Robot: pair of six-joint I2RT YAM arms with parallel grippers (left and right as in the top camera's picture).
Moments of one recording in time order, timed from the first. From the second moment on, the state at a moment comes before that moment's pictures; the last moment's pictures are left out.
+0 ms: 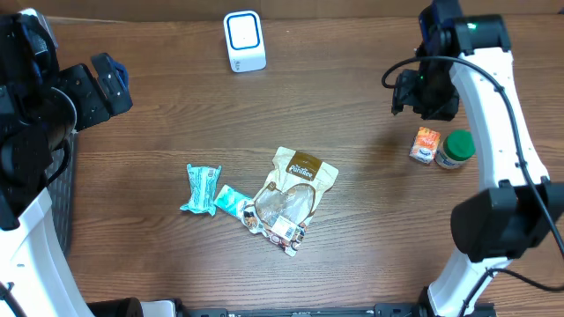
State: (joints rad) left arm 0.09 1.53 2.36 -1.62 -0.10 -0.29; right arm 0.07 1.96 2.02 -1.55 -0.01 0.30
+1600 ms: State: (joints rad) left arm 0.09 1.53 2.36 -1.62 -0.10 -0.29; right arm 0.59 1.95 1.50 -1.09 -0.37 0.49
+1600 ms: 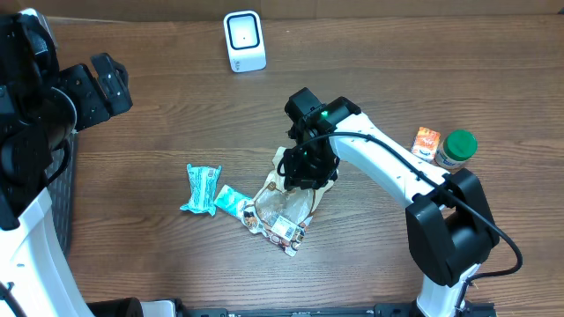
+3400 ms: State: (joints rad) left arm 0.09 1.53 2.36 -1.62 -0.10 -0.29; right arm 0.33 2.02 1.53 -1.19 -0.13 0.54
